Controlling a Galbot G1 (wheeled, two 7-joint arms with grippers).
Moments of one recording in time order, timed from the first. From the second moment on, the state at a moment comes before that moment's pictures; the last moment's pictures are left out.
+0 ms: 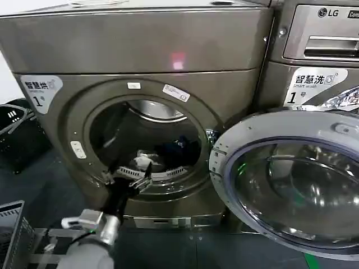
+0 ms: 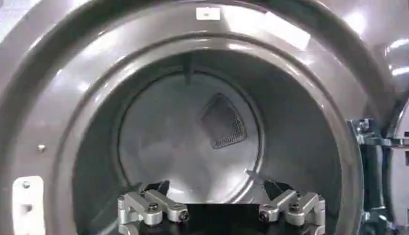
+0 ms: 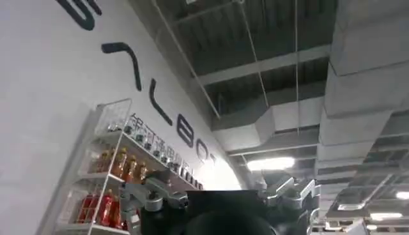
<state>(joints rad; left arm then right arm) 0.90 -1.49 -0.41 -1.88 -0.01 0.37 -0.02 -1.76 1.09 2.44 1.94 0.79 -0.15 -0.04</state>
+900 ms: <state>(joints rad) 0.36 -1.54 -0.38 -1.13 0.03 0.23 -0.02 -1.75 1.07 2.43 1.92 0.79 -0.15 -0.06</state>
